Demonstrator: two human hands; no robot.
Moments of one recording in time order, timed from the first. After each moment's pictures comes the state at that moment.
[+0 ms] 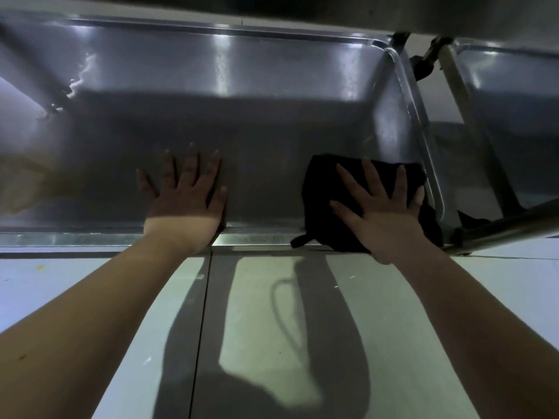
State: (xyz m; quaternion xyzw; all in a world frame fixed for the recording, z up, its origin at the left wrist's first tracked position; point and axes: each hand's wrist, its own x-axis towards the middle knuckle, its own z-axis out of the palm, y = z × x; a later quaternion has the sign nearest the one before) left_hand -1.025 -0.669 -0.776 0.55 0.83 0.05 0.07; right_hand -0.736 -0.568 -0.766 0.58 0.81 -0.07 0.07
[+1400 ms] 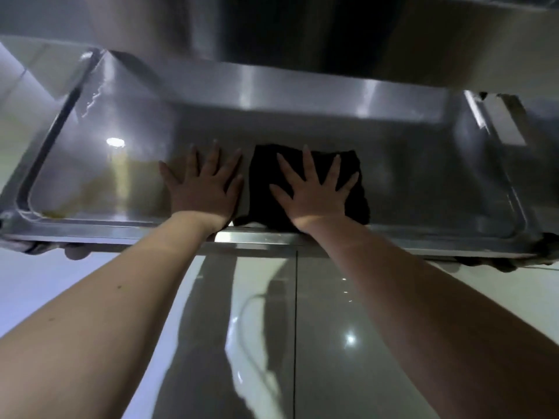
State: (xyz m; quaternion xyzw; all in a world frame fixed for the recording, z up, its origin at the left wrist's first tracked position) left_hand -1.190 -0.710 -0.772 0.56 0.83 0.02 0.07; right_hand -1.012 -0.630 -0.774 0.54 0.84 -0.08 0.07
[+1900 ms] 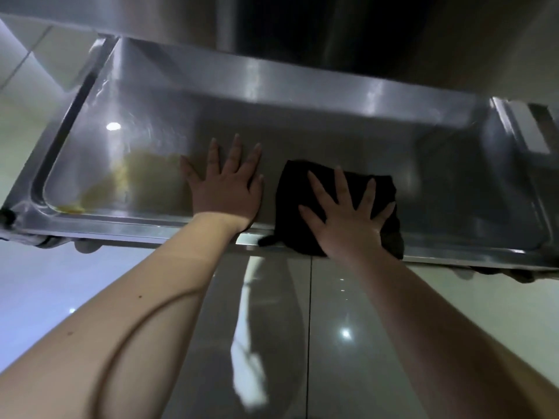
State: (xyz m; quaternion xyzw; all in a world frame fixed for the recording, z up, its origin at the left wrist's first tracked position) left_hand -1.191 -0.708 -0.776 0.55 0.83 0.07 0.07; right_hand -0.989 -0.664 -0.771 0.57 0.81 -0.10 0.10
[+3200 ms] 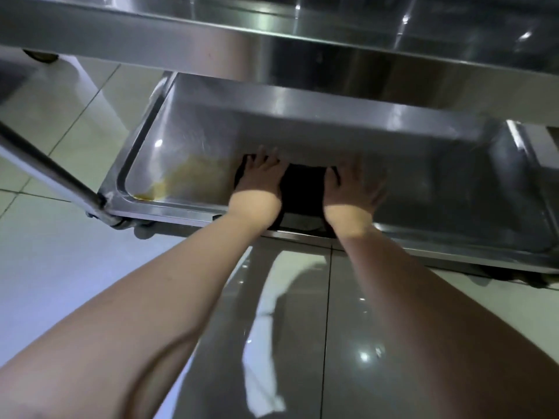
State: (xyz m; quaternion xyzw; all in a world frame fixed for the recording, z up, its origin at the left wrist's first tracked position) left_hand -1.190 -0.731 -0.727 0.61 0.77 0.15 0.12; right_hand -1.047 -0.660 -0.747 0.65 0.74 -0.15 -0.08
